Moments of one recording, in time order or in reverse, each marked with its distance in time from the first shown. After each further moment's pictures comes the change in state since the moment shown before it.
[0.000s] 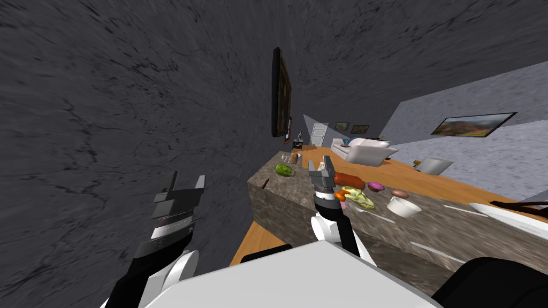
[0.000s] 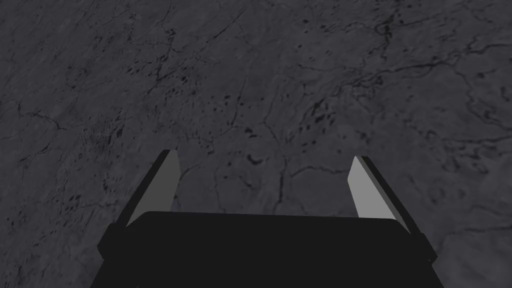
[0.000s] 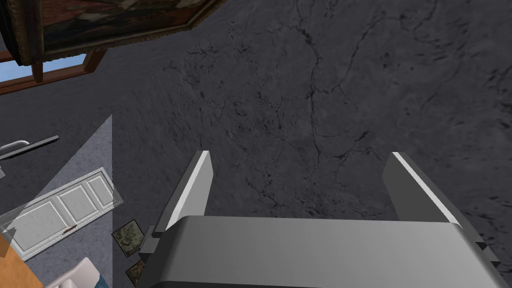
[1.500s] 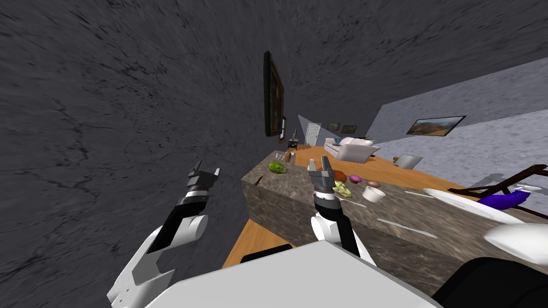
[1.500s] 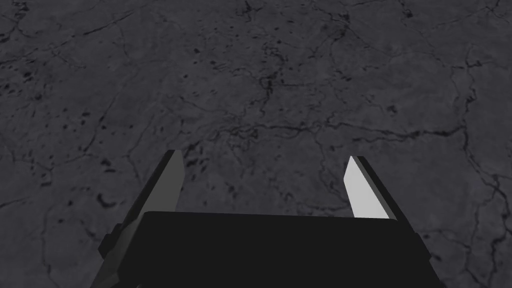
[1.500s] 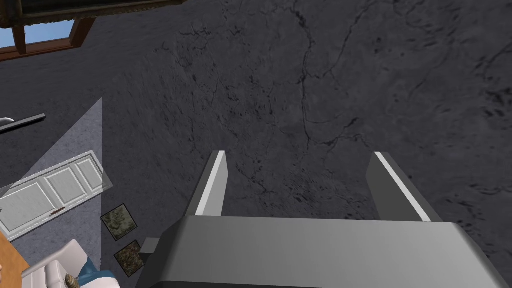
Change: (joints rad) left arm -0.363 0.126 0.104 0.233 0.014 0.357 0.370; right arm 0.000 0.000 0.000 0.000 0.000 0.000 0.000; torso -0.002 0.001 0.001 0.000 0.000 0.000
